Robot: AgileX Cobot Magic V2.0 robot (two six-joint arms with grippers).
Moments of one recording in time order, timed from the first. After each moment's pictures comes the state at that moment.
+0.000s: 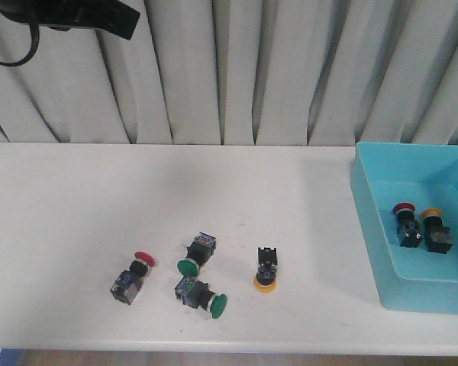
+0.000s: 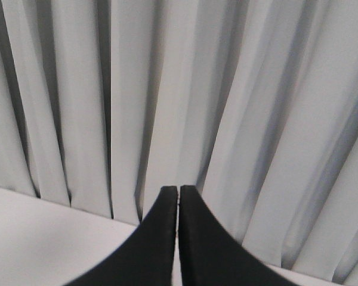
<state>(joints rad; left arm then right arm) -0.56 1.49 -1.91 0.20 1.11 -0.02 0.07 0.87 -1.17 0.23 0.50 -0.34</state>
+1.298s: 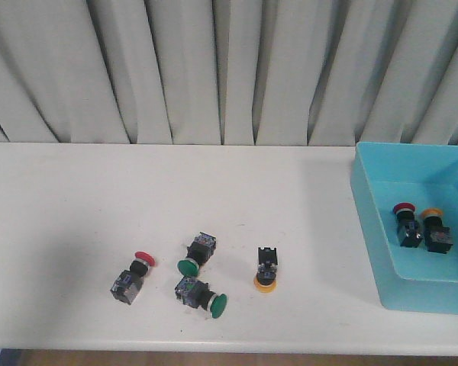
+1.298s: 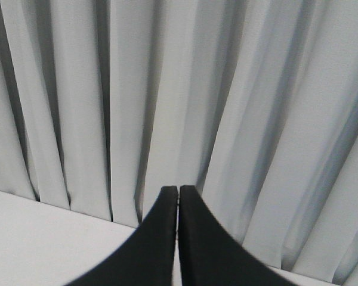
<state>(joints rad) -0.19 0.73 -0.70 0.21 0.41 -0.27 0.07 0.87 -1.17 0.24 0.49 -0.34</state>
